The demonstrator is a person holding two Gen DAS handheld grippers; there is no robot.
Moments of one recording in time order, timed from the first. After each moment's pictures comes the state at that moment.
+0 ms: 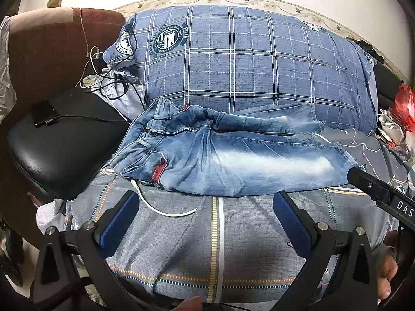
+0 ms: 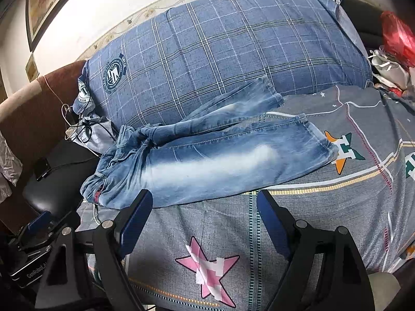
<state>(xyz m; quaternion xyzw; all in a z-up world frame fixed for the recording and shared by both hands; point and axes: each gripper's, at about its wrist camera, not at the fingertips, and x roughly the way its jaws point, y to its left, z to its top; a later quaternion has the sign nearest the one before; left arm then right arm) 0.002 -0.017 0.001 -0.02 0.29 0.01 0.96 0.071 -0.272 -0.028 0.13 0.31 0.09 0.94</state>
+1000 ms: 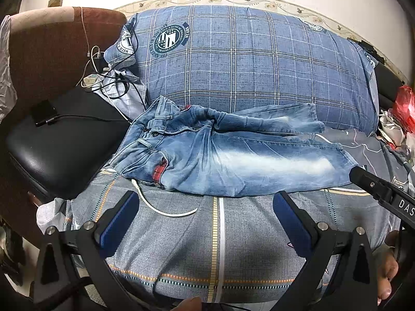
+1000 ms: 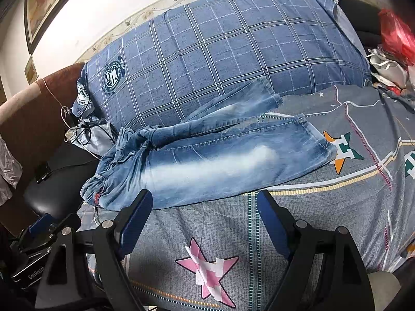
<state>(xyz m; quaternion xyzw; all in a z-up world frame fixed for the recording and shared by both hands) 0.002 -0.016 0.000 -0.02 0.29 0.01 0.96 0.070 -0.274 -0.027 0.13 0.30 0.08 0.94</state>
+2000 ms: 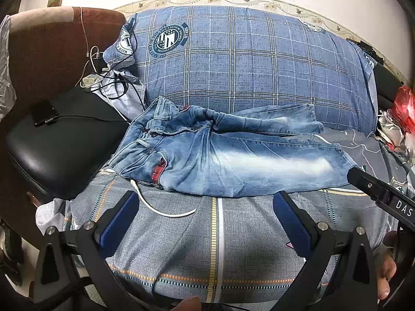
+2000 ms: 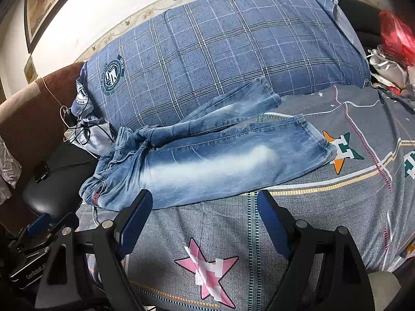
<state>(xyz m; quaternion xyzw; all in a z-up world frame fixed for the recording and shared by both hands) 0.002 -0.016 0.001 -0.02 0.29 0.01 0.96 0.071 -0.276 -0.029 0.13 0.30 0.08 0.94</state>
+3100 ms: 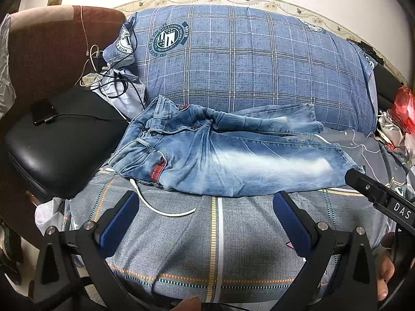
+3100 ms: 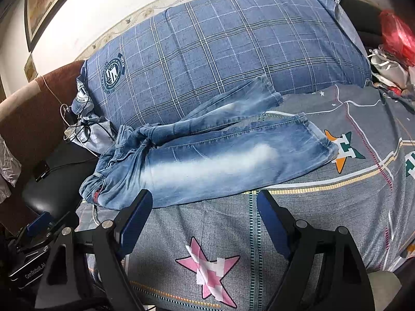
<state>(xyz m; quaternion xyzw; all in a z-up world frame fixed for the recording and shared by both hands) 0.002 -0.018 0.000 -0.02 0.29 0.00 0.96 0.071 -0.271 -0.031 0.13 0.31 0.08 0.94</state>
